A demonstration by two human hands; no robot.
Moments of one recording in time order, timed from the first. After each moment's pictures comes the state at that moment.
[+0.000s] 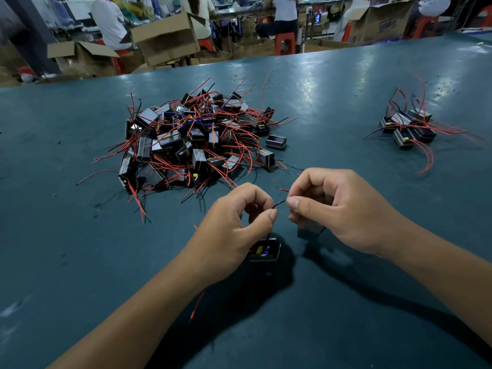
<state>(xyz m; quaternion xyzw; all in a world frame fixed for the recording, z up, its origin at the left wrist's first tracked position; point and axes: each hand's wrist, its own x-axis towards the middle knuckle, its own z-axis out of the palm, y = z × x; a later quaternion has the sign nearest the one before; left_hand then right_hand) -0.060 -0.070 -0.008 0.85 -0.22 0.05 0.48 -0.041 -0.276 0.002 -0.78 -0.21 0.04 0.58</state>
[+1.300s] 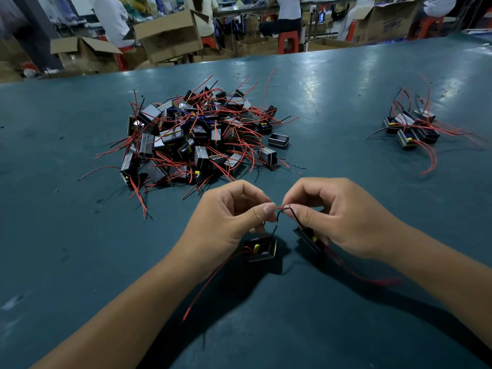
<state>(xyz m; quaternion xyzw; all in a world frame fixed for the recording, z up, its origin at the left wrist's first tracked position) -0.055 -0.067 -0.015 0.71 -0.14 -0.03 0.69 -0.041 -0.275 -0.003 -0.82 -0.29 0.02 0.49</state>
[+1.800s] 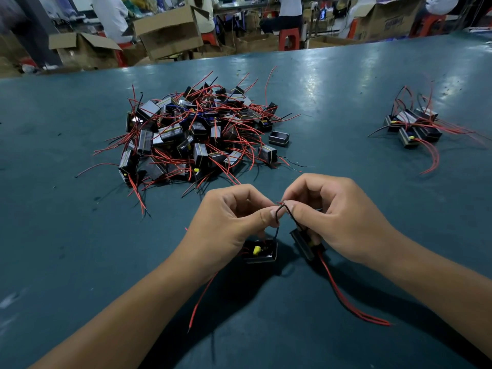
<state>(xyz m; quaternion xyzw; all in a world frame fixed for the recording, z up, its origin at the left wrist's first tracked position) -0.058 -0.070 -0.018 0.72 -0.14 -0.03 0.68 -0.048 -0.264 -0.010 -0.79 -0.22 -0.01 0.57</state>
